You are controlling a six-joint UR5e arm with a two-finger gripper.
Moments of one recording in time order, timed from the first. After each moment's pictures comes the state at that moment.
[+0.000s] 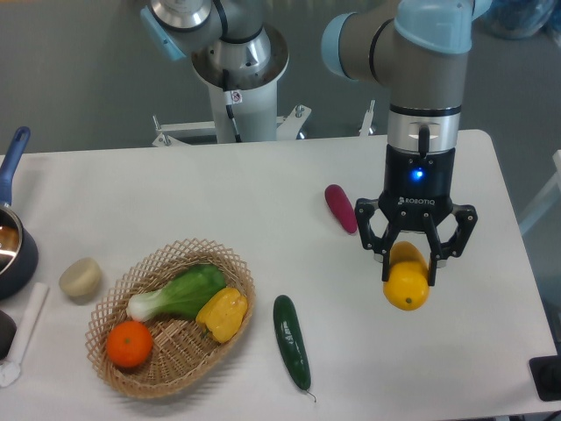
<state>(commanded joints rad) 2.64 -1.86 -1.46 -0.81 1.20 0.75</state>
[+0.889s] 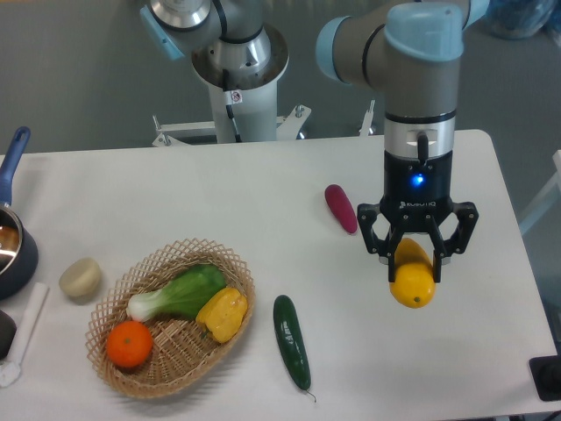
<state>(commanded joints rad) 2.56 -1.87 -1.47 -0.81 1.50 0.57</state>
